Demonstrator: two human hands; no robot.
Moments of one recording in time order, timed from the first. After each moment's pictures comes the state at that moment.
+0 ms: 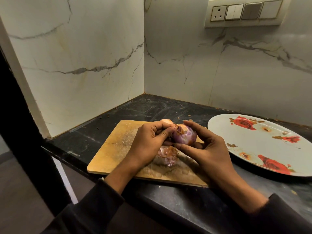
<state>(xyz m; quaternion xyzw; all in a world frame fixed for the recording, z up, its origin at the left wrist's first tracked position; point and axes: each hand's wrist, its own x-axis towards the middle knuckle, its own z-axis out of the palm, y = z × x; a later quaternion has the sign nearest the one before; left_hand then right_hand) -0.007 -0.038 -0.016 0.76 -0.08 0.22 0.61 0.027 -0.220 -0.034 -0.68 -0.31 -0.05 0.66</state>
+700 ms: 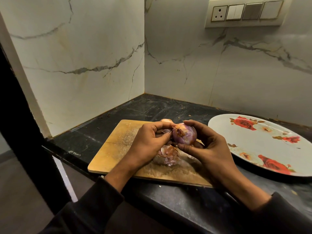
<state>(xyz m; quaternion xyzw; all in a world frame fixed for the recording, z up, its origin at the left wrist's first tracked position) -0.002 -0.032 -0.021 0.78 -0.09 0.20 0.59 0.023 -0.221 -0.023 -0.69 -0.31 -0.04 0.65</state>
